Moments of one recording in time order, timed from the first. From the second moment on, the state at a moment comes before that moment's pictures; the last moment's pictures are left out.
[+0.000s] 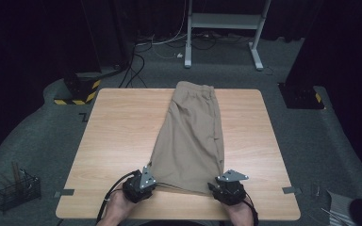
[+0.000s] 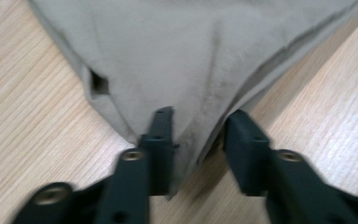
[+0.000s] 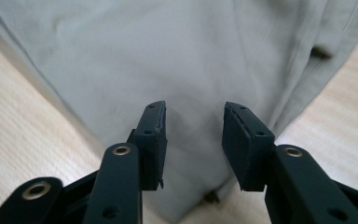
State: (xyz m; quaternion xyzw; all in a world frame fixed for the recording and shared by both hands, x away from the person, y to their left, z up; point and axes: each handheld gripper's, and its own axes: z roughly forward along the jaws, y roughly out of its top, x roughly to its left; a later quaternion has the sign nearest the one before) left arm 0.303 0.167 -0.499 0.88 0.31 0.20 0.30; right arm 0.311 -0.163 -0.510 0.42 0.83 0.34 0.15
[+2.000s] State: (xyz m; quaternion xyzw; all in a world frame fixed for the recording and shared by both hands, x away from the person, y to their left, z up) left arm 0.413 0.173 -0.507 0.81 0.47 0.11 0.33; right arm 0.414 -0.154 -0.506 0.49 0.80 0.32 0.16
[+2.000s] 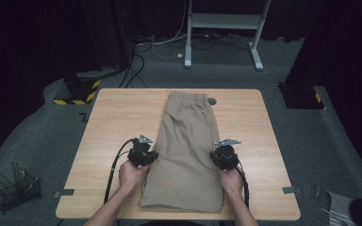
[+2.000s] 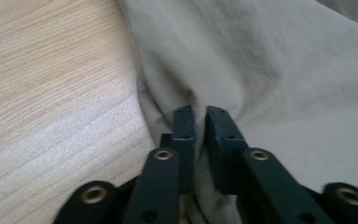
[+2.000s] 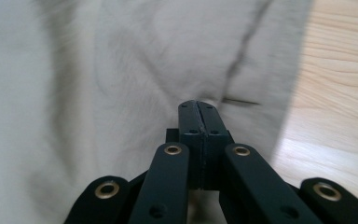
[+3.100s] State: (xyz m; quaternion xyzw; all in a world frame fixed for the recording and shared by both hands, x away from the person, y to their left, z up) left arm 0.405 0.183 -0.504 0.81 0.47 0.11 0.32; right arm 0.423 -0.144 -0.505 0.47 0.80 0.31 0.18
